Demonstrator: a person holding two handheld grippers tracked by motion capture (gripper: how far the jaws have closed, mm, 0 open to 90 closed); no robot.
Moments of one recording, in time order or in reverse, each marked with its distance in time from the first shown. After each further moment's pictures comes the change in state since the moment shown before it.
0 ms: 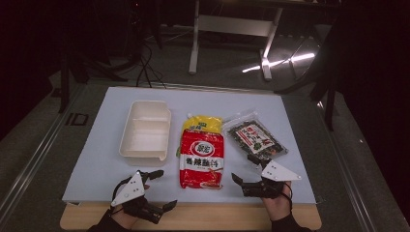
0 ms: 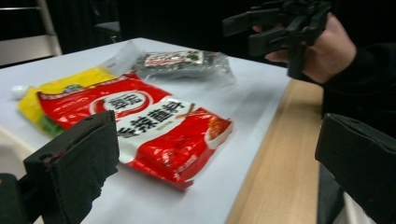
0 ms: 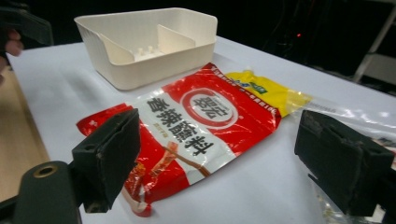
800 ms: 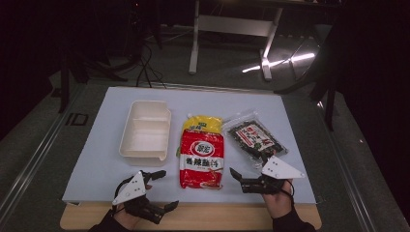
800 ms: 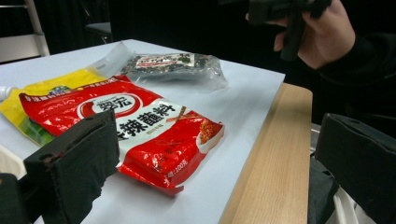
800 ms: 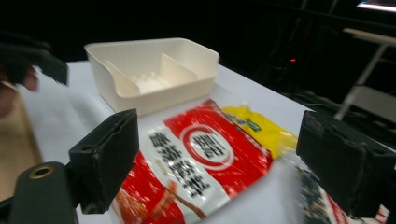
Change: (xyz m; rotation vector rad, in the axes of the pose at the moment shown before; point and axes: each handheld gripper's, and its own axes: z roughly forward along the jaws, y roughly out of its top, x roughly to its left) left arm 0.000 -0.001 0.003 -0.004 -0.024 -0.018; right arm 0.008 0.041 -0.005 -0.059 0.002 -0.069
